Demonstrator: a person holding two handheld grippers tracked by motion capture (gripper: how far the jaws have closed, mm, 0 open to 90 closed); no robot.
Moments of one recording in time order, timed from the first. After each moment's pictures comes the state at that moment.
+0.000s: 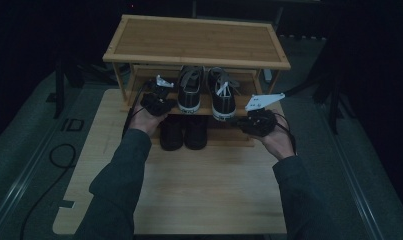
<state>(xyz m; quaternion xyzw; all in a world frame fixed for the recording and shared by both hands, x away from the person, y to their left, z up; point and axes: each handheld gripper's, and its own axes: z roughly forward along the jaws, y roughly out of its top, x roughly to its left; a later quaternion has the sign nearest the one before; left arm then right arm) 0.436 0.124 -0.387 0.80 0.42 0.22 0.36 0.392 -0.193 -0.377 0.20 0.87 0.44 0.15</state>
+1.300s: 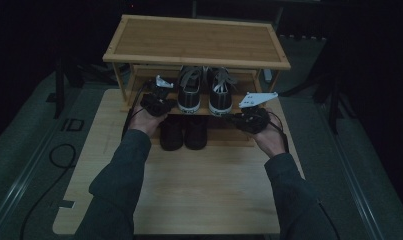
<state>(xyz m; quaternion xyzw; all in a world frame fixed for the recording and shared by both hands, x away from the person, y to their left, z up) 0.435 0.124 -0.388 0.80 0.42 0.23 0.36 0.404 -0.179 -0.385 0.22 0.85 0.44 0.17</state>
